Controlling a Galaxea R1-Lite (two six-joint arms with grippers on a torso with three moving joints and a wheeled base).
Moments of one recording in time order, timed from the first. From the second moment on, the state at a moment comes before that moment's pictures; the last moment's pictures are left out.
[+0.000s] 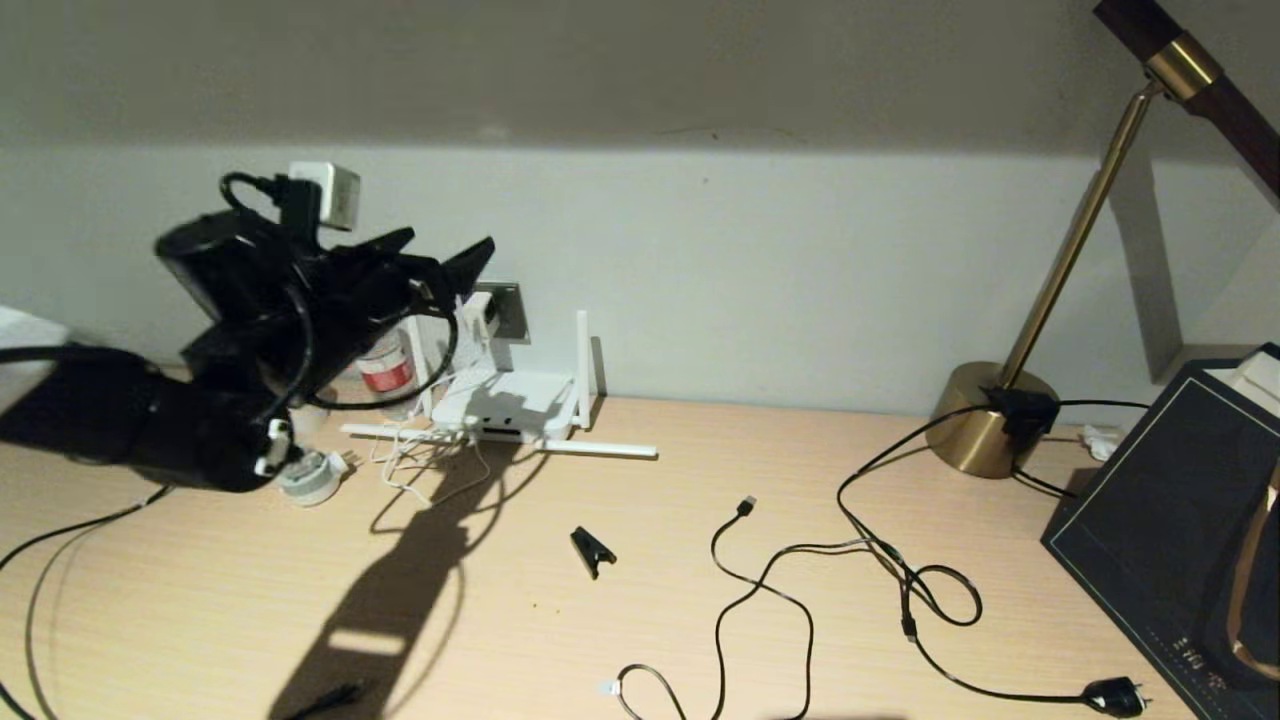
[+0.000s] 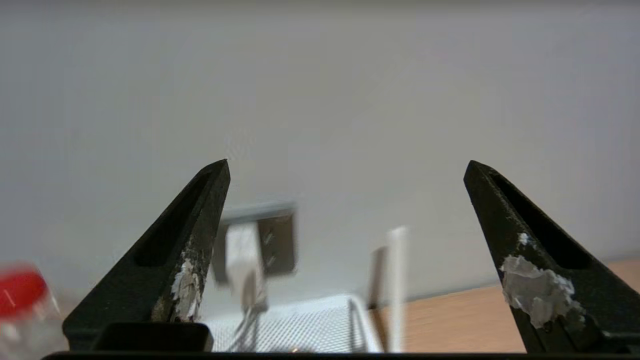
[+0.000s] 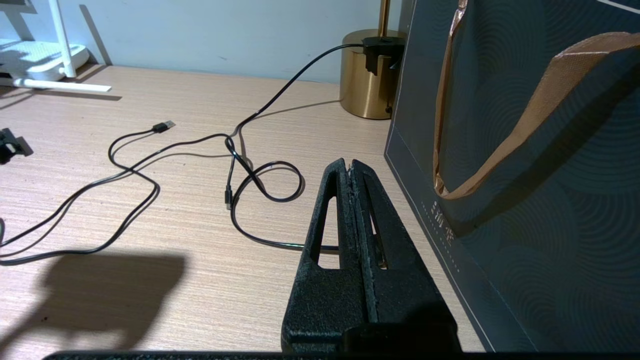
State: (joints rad) left arm -0.15 1.90 -1.12 -1.08 -0.21 0.05; right arm 0.00 0.00 0.00 -0.09 0.01 -0.01
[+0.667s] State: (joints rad) left arm 0.05 1.30 -0.82 0.19 -0.51 0.85; right arm 0.00 0.00 0.00 -0.09 0.01 -0.01
